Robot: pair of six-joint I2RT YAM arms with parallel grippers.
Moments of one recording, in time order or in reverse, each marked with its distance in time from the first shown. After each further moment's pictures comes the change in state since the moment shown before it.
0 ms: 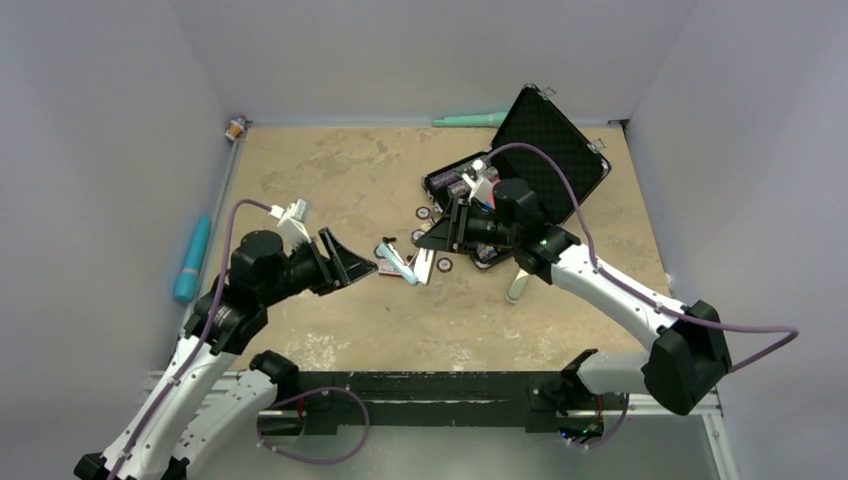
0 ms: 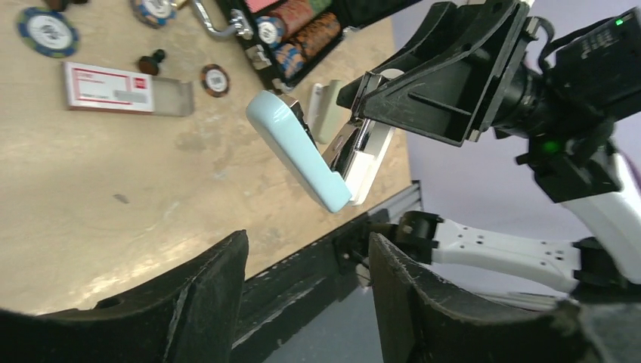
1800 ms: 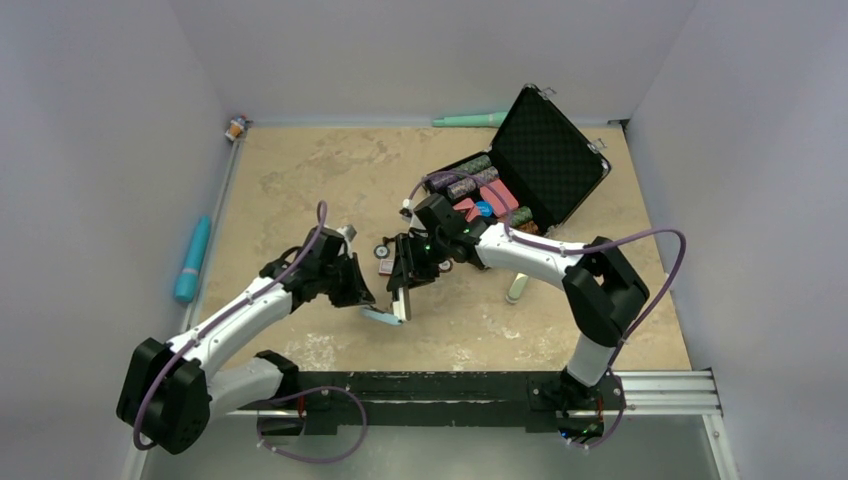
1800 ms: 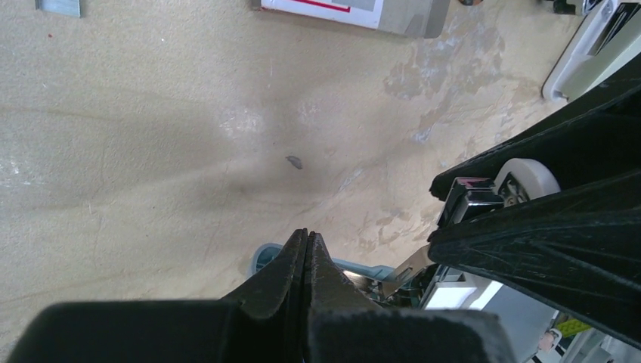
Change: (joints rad) left arm 0.000 0.468 -0.165 0.043 -0.081 0.203; right arm 0.192 0.500 0.288 -0.333 0.058 -0.139
